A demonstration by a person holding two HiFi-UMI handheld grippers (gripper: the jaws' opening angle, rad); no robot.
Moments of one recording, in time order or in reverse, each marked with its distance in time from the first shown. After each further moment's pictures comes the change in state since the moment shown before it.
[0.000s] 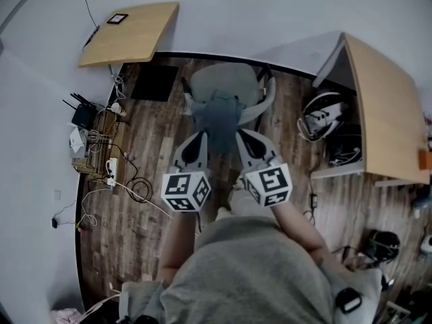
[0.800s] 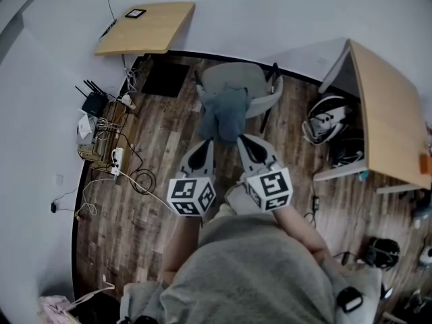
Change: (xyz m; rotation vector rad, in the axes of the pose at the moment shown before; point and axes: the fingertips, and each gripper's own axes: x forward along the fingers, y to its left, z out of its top) left arm -0.080 -0.015 -0.032 -0.037 0.010 0.028; right arm -0.047 0.064 -0.010 -0.043 0.005 0.059
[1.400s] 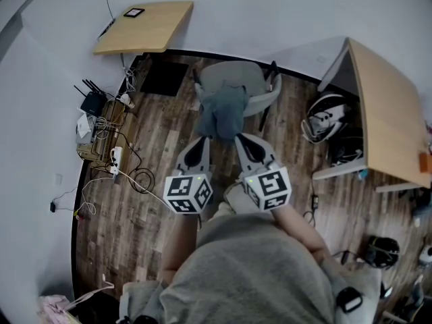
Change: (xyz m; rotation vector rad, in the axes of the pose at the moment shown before) left arm 0.000 0.001 0.003 -0.002 -0.013 0.022; right arm -0.006 -0.001 0.001 -0.005 -0.026 0.011
